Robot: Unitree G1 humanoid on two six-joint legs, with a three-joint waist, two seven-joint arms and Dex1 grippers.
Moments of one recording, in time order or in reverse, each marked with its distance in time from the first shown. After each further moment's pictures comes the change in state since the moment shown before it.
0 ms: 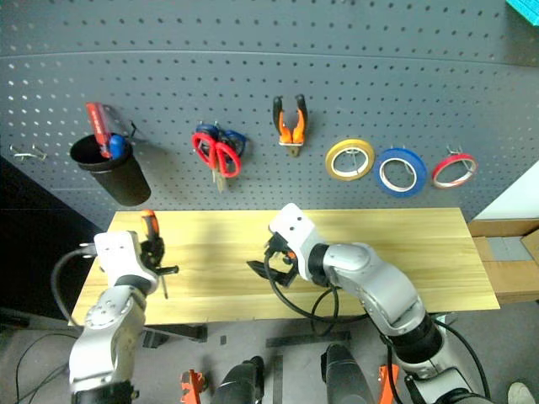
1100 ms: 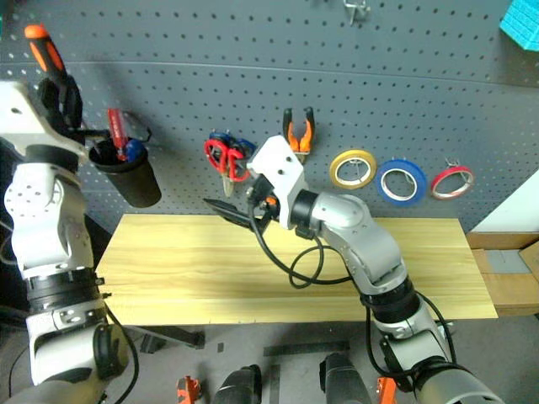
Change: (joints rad) left arm -0.682 0.275 0.114 0.527 -0.028 -0.342 -0.079; right arm -0.233 0.121 -0.086 0.210 -0.036 -0.277 0.069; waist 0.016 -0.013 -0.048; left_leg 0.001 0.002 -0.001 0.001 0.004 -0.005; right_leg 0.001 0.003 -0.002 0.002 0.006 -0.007
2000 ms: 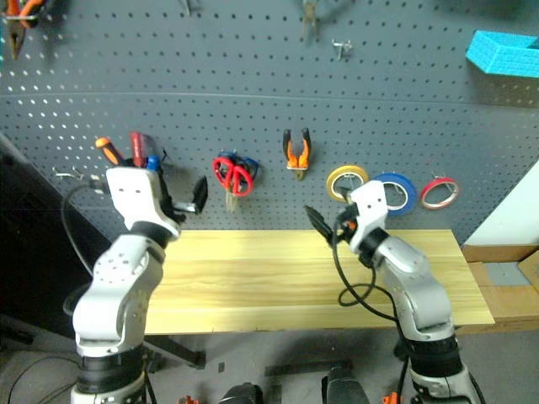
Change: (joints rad) left arm 0.424 -0.232 -0.248 -0.598 -0.044 0.502 0.105; right arm 0.455 -0.109 -0.261 -0.041 -0.055 -0.153 -0.157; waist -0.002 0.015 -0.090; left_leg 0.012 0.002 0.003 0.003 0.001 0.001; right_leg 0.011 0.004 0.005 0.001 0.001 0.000
